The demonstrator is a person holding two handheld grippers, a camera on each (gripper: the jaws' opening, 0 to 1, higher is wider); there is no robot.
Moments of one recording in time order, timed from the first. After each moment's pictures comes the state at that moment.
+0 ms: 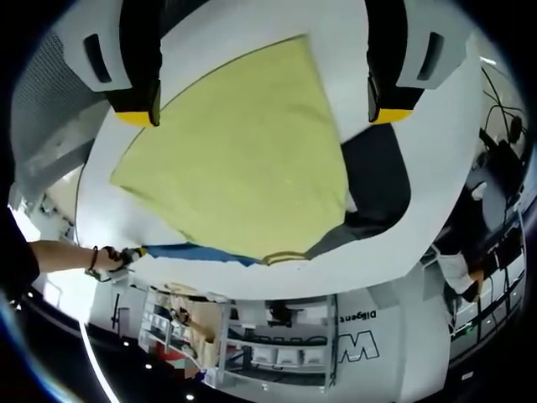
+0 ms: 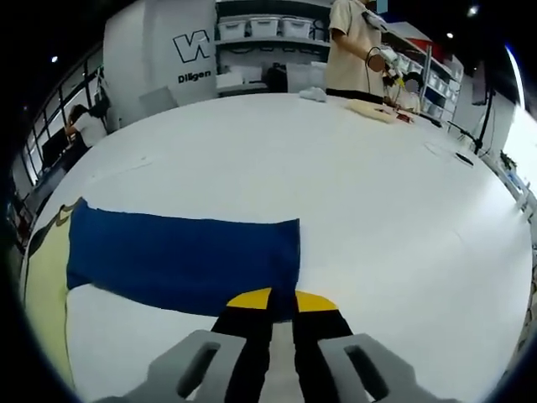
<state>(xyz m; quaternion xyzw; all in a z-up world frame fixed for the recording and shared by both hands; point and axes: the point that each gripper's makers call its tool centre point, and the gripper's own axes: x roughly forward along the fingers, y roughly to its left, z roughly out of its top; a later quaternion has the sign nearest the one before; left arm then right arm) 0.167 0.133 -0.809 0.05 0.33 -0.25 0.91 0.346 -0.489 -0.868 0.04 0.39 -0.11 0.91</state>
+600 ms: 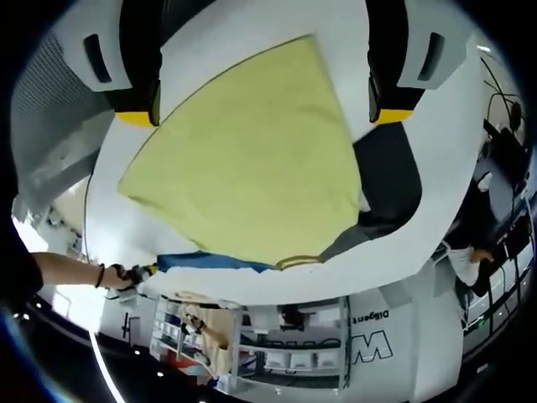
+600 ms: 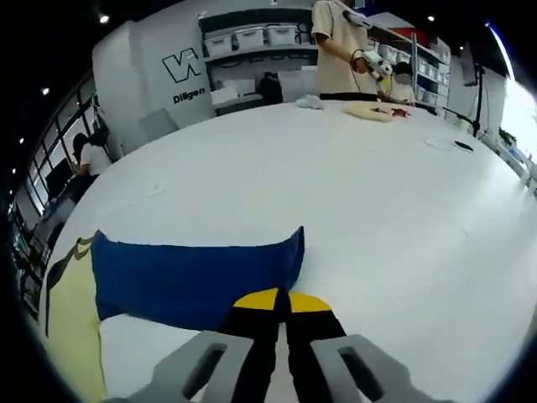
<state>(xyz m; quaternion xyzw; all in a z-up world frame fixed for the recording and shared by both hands) 0.163 0.123 -0.813 0.07 0.34 -0.28 0.90 0.336 -0.442 -0.824 0.10 0.35 -0.09 0.92</state>
